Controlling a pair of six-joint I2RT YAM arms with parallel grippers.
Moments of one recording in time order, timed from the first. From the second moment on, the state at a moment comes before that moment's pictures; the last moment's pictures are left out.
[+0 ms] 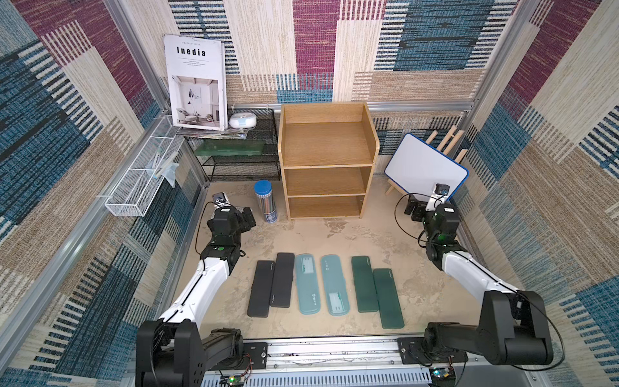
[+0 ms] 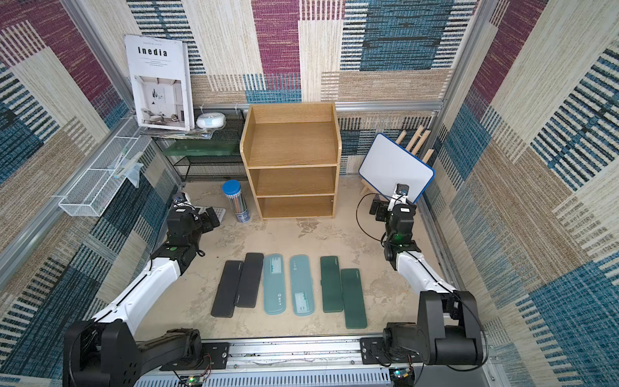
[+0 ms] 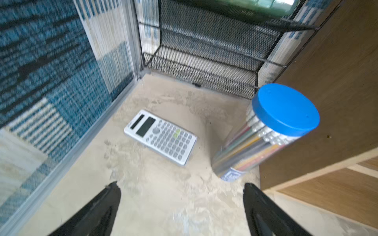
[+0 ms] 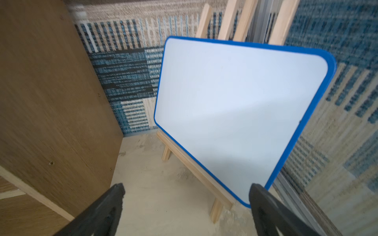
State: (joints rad) left arm -0.04 1.19 0.81 -0.10 -0.27 -0.30; right arm 0.02 1.28 0.72 0.33 0.18 0.13
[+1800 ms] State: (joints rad) left arm -0.30 0.98 0.87 -0.86 0.05 -0.52; right arm 0.69 1.22 0.62 -0.78 0.30 0.94
